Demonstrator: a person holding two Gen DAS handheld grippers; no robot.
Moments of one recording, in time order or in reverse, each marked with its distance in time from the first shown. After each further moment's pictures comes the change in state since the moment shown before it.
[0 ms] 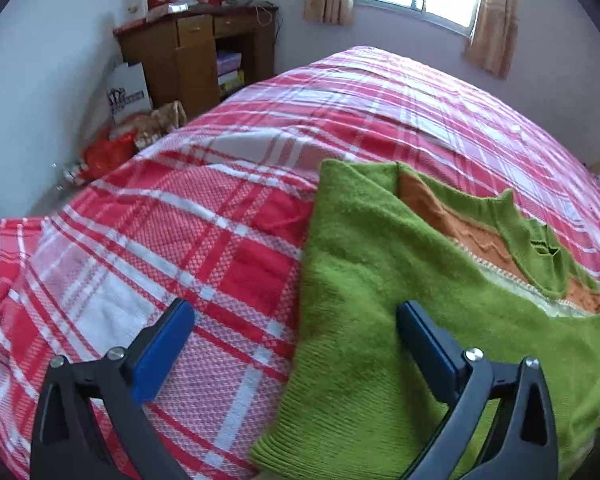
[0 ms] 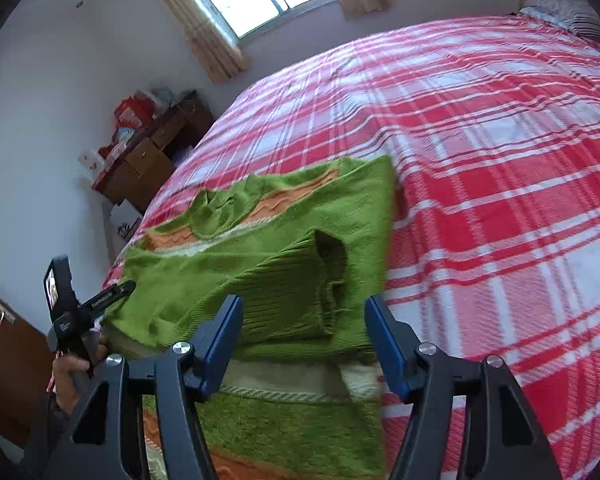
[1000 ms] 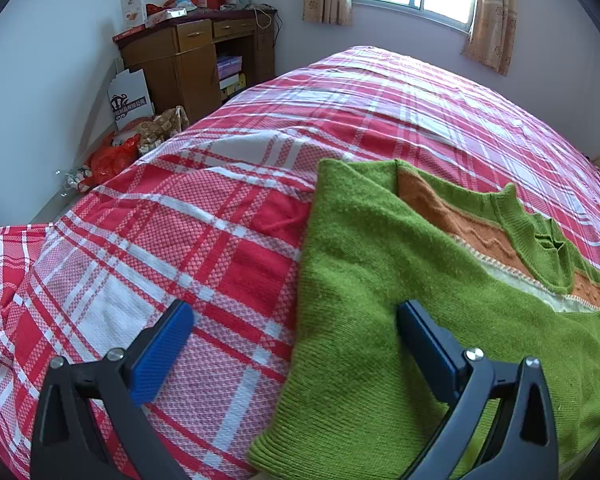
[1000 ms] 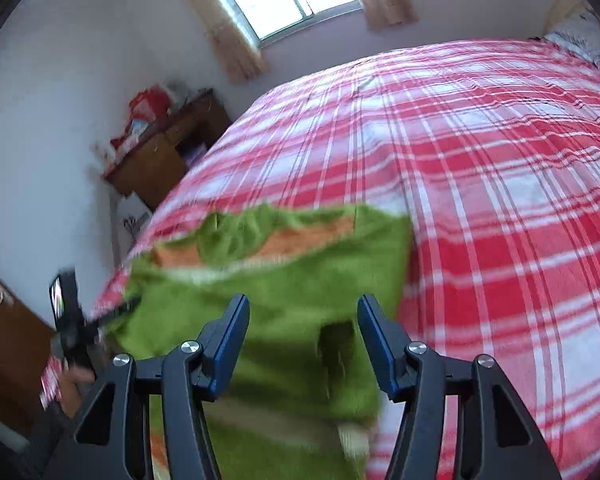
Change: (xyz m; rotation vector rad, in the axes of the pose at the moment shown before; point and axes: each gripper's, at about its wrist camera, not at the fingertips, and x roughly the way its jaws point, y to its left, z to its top) left arm 0.010 0.008 0.002 0.025 -0.008 0.030; right arm 0.023 0.015 0.050 -0.102 0.019 0.004
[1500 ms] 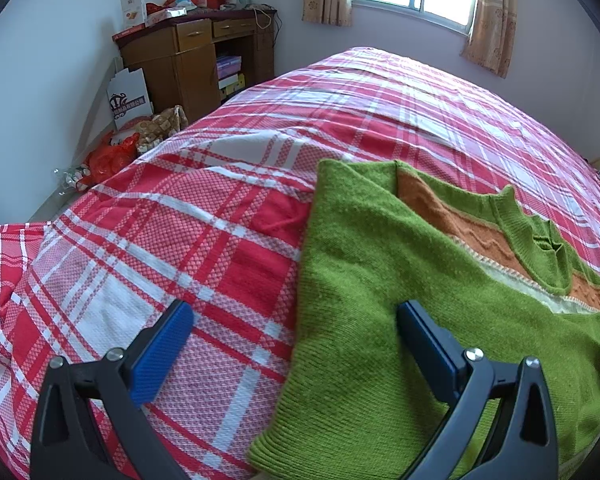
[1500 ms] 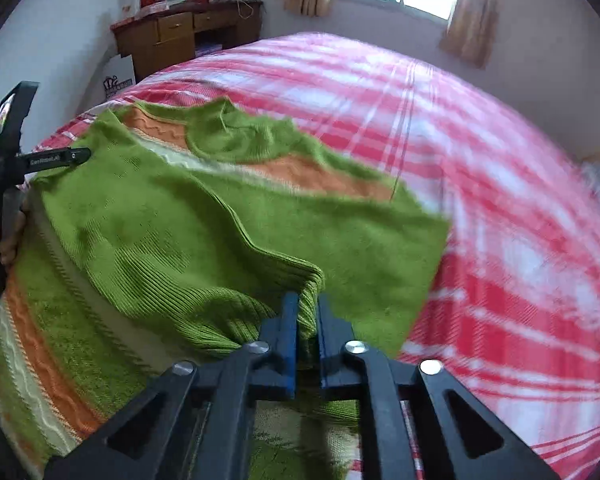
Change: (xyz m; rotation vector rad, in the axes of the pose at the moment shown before) left arm 0.001 -0.002 0.004 -0.004 0.000 -0.008; right arm 0.019 0.070 -0.036 -0.524 0.096 -0.237
